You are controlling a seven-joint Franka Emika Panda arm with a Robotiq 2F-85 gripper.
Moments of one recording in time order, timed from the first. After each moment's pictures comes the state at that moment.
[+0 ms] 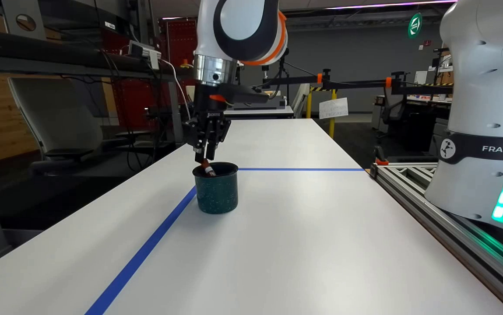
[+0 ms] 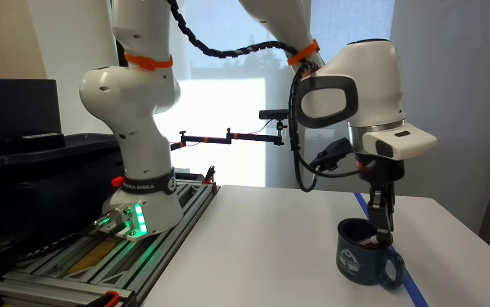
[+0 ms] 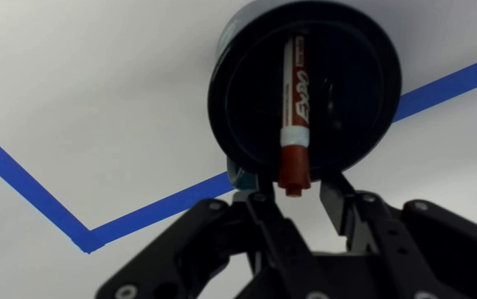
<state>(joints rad) -0.05 0.20 -0.08 -2.45 0.06 2.88 0.26</state>
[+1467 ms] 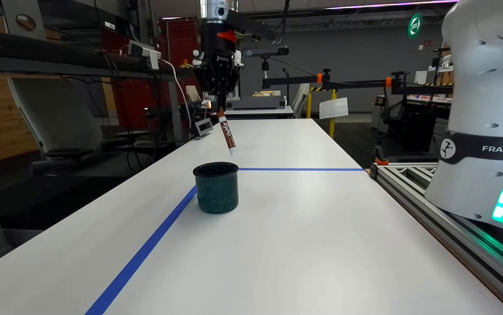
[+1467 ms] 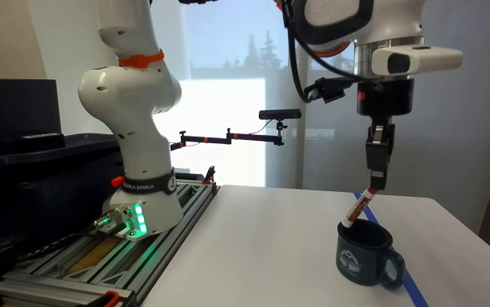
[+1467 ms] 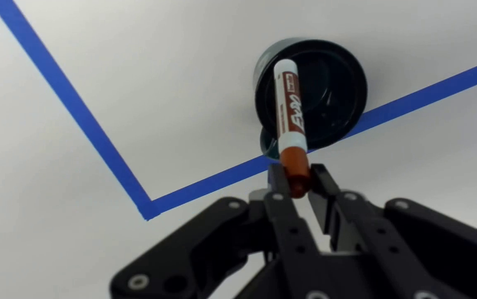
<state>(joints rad) -0.09 -0.08 -0.10 -2.38 -0.01 2.41 0.23</state>
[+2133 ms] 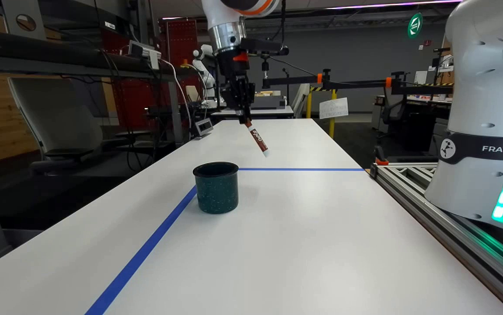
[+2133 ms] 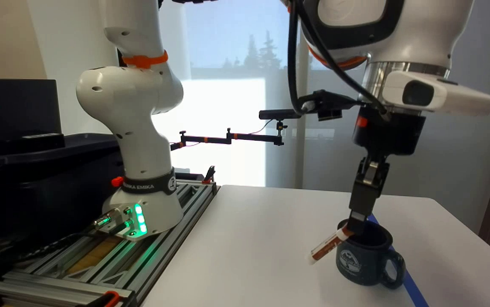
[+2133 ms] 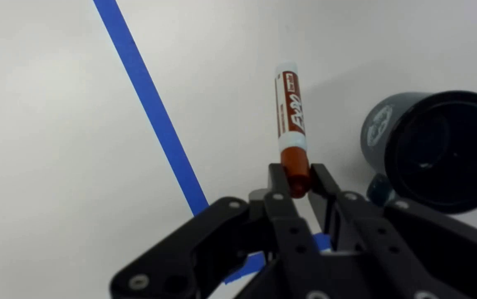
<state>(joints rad) -0.16 0.04 -0.16 -2.30 -0.12 2.22 0.15</state>
